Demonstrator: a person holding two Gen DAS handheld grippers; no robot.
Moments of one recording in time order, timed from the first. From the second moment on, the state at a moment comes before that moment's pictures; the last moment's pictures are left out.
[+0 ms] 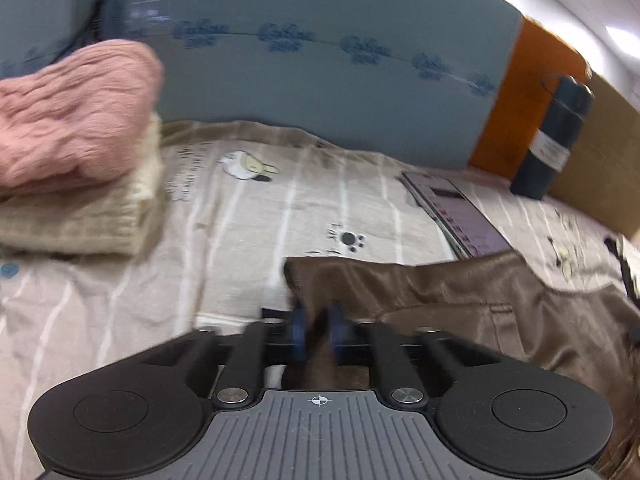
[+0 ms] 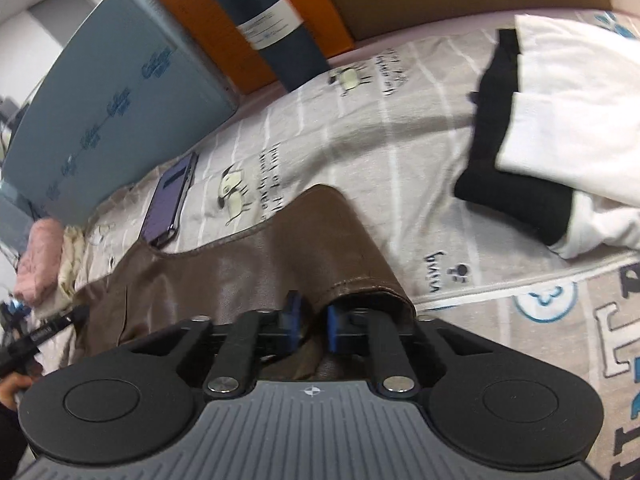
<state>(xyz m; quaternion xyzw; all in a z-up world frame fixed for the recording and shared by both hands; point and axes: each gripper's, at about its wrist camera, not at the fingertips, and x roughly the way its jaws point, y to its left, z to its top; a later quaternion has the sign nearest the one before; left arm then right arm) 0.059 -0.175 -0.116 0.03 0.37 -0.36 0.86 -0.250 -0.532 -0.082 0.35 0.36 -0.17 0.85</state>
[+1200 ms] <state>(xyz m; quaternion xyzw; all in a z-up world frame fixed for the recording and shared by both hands) 0.011 -0.067 -0.075 -0.02 0.39 -0.27 0.88 -0.185 -0.465 -0.030 0.15 0.38 -0.04 0.91</state>
